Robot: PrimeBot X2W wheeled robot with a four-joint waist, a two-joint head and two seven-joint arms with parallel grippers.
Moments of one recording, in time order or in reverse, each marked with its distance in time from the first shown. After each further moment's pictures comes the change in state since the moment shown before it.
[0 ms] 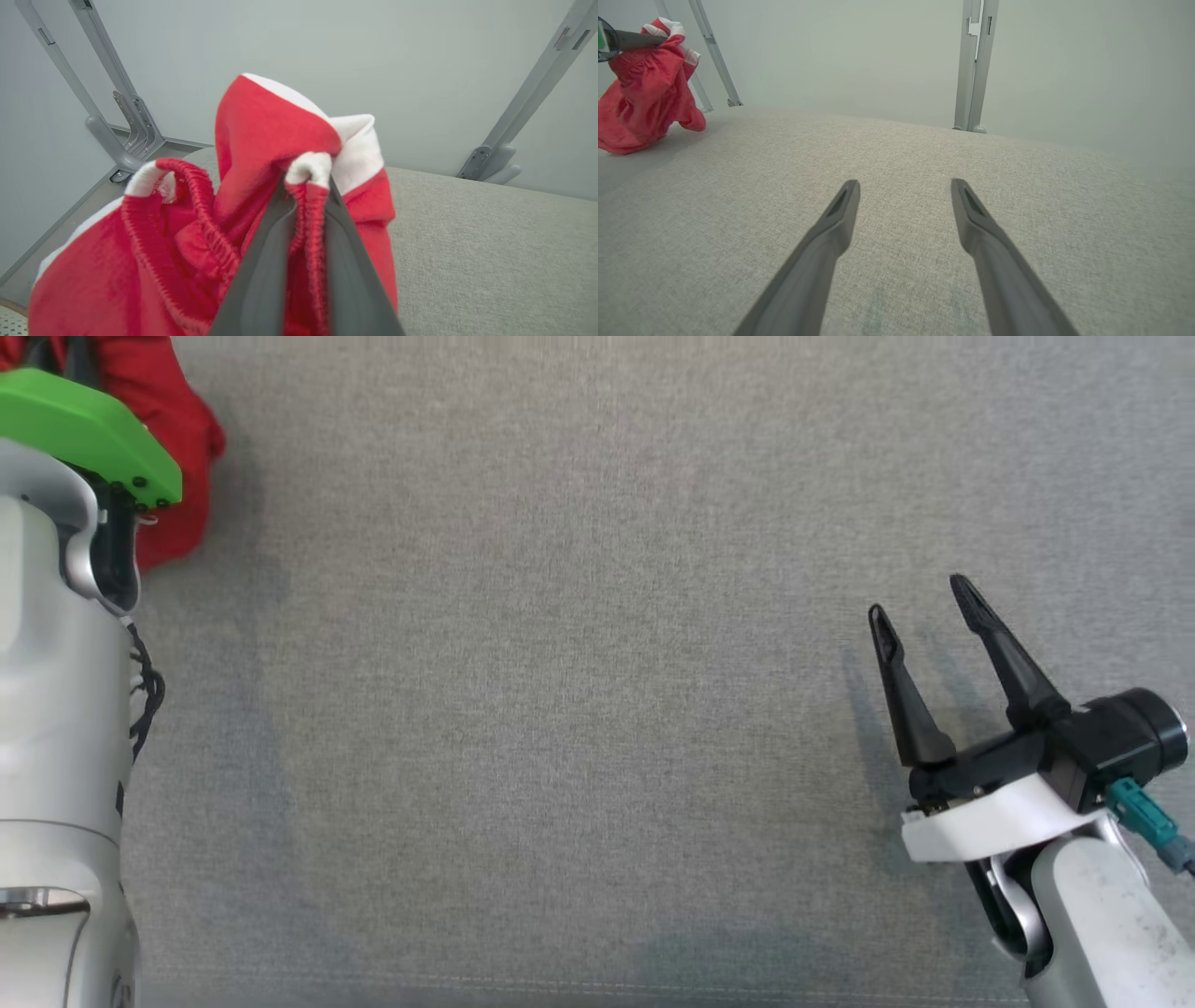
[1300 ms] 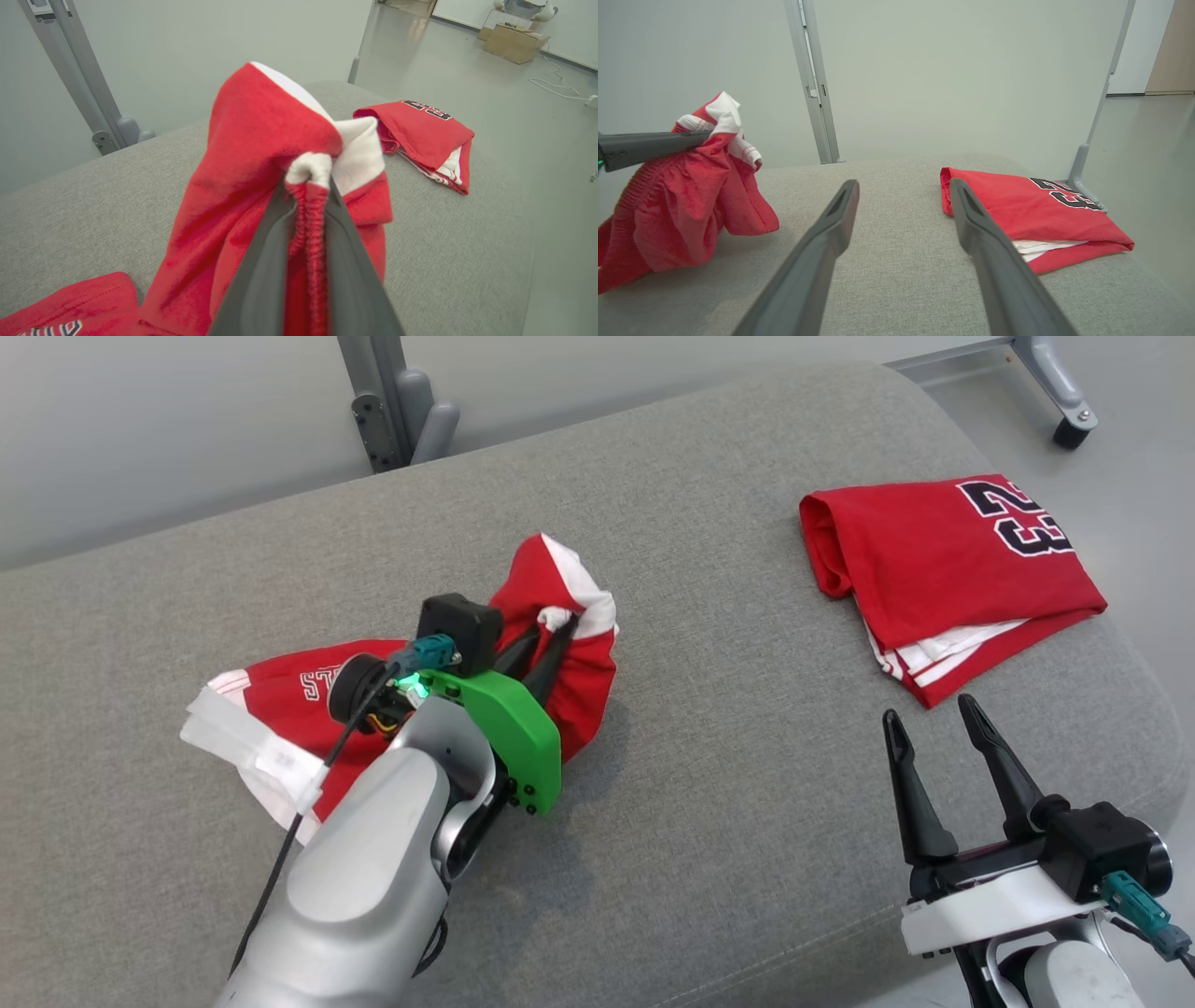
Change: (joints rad) left arm 0.484 -0.175 -0.460 -0.491 -0.093 -0.046 0.172; right arm 0.201 0.108 -0.079 0.011 0.022 0.000 0.000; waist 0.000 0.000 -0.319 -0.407
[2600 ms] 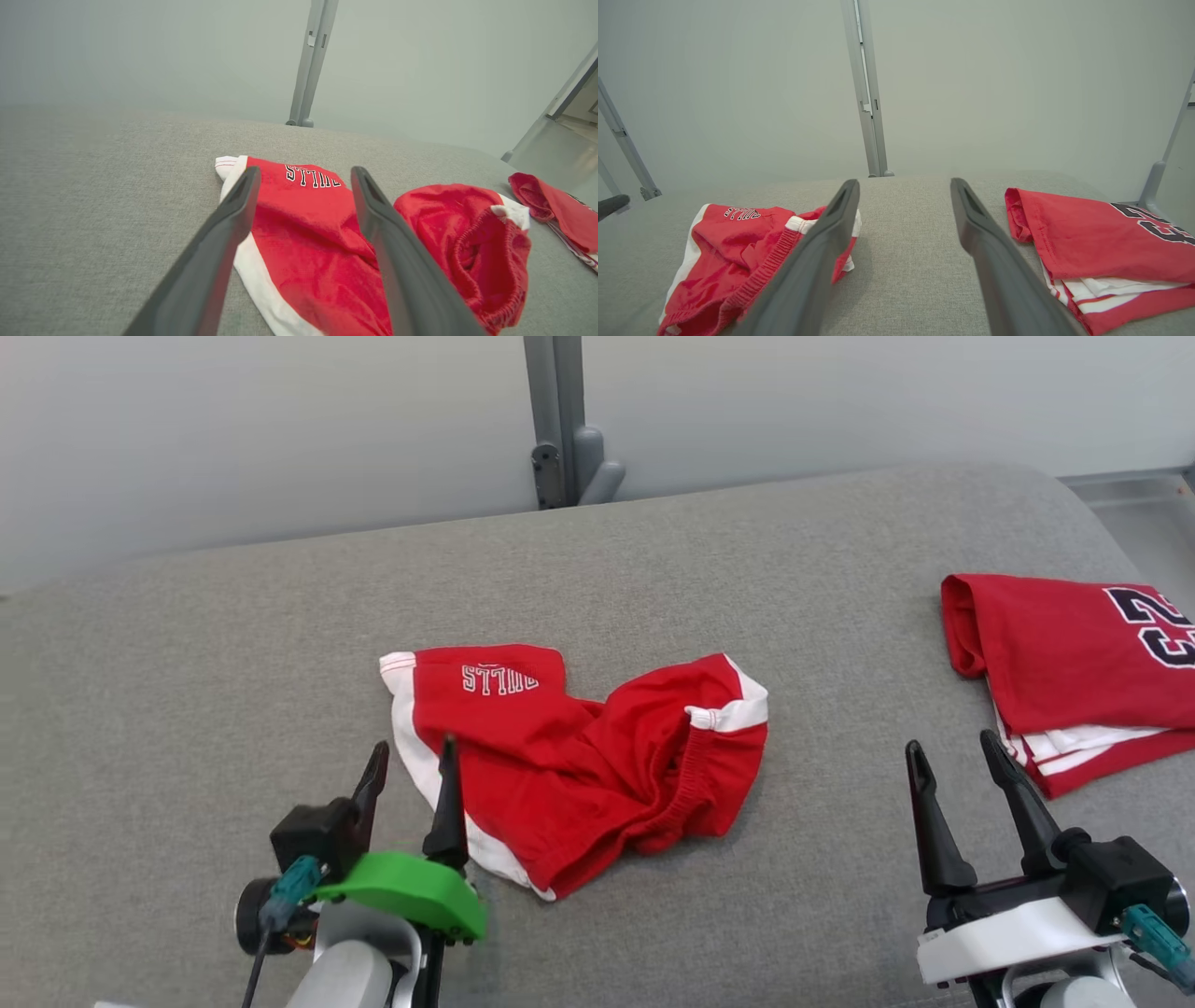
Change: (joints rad) left arm 0.384 0.034 0.144 -0.134 -0.046 0.258 -0.316; right arm 0.064 0.025 -0.042 -0.008 0.011 0.000 0.000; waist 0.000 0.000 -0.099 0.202
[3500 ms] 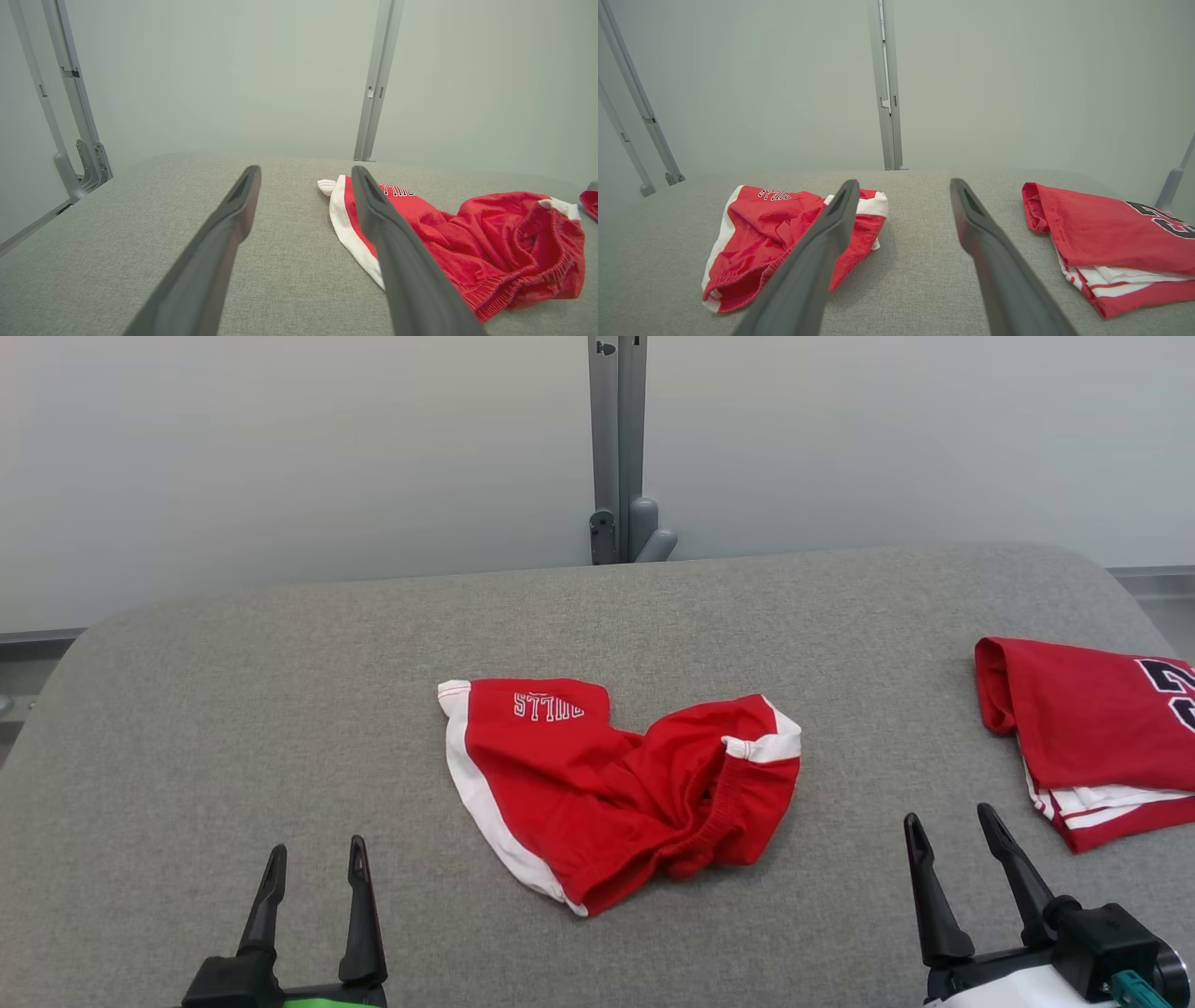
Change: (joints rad) left arm 0.393 -0.061 0.326 -0.346 0.353 -0.097 -0.002; right arm 0.128 0.027 -0.016 -0.017 -0.043 0.000 0.000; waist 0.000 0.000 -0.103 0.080
